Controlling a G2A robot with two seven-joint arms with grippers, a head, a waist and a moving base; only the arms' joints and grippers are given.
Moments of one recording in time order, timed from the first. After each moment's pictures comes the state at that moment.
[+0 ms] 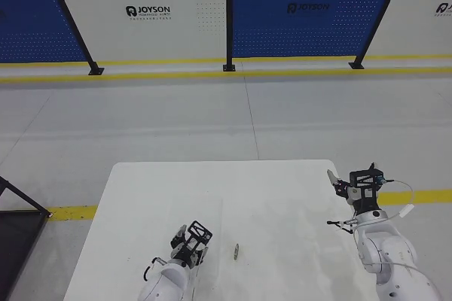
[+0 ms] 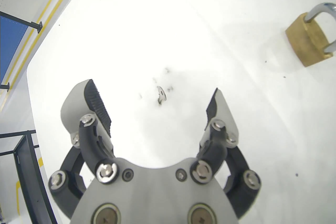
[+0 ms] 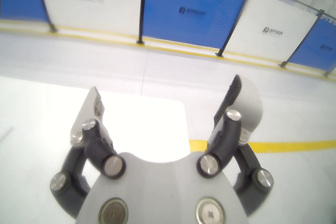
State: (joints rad) left arm 1.83 -1.20 -1.07 -1.82 1.81 0.10 -0.57; right arm -1.73 -1.15 1.60 -1.80 -1.33 0.00 0.00
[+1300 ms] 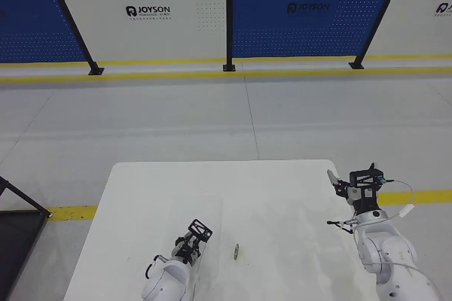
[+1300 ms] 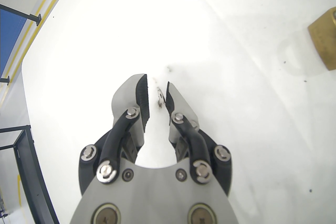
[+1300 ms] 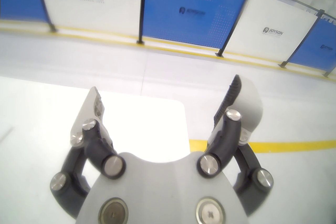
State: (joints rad) left arm 1.79 -1.22 -1.06 -1.76 1.81 0.10 -0.59; right arm -1.73 -1.15 1.60 -1.80 -1.33 0.00 0.00
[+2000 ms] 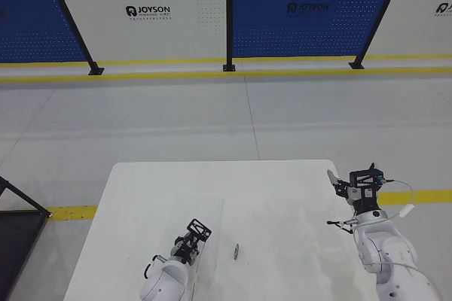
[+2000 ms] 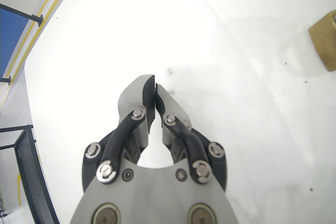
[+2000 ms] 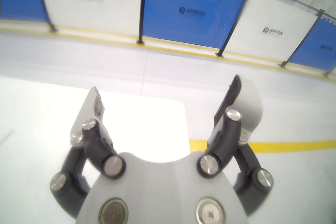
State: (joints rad) left arm 1.82 -1.23 -1.09 -1.80 1.82 0.09 -0.58; right arm -1.73 -1.15 1.60 -1.80 -1.33 0.00 0.00
